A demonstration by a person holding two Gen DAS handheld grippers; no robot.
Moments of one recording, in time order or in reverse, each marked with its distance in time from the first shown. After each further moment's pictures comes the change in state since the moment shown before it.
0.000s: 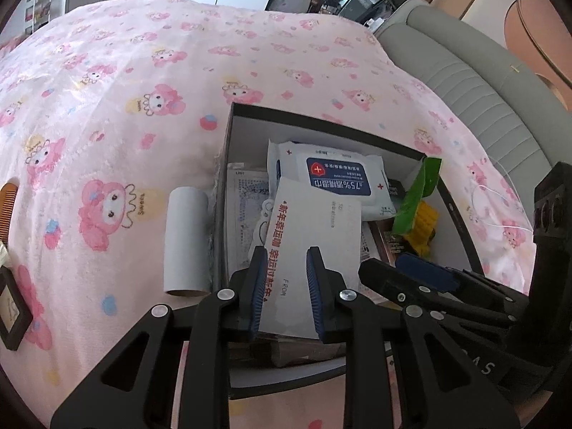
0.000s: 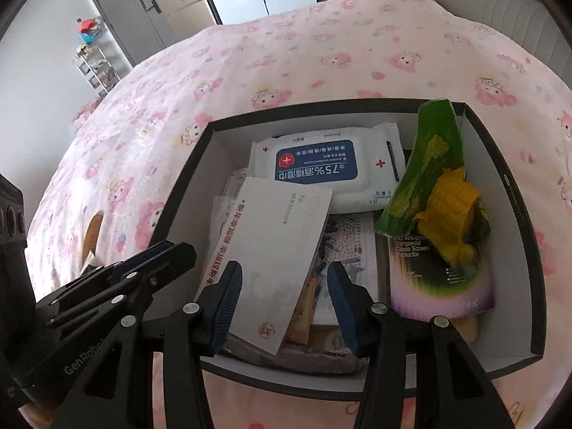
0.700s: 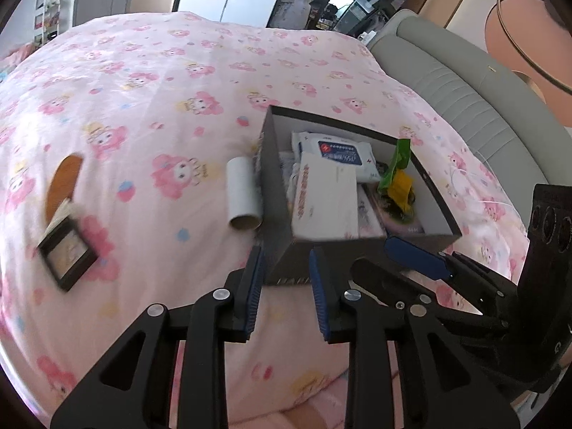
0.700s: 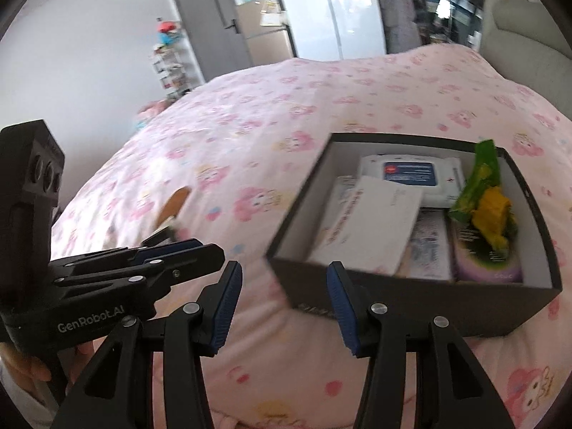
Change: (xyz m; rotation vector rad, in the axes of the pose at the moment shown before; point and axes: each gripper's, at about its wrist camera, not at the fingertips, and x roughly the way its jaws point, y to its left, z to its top) left arm -0.116 0.032 -0.072 0.019 -0.053 0.009; right arm -0.069 0.078 -0.084 -0.233 -0.186 0.170
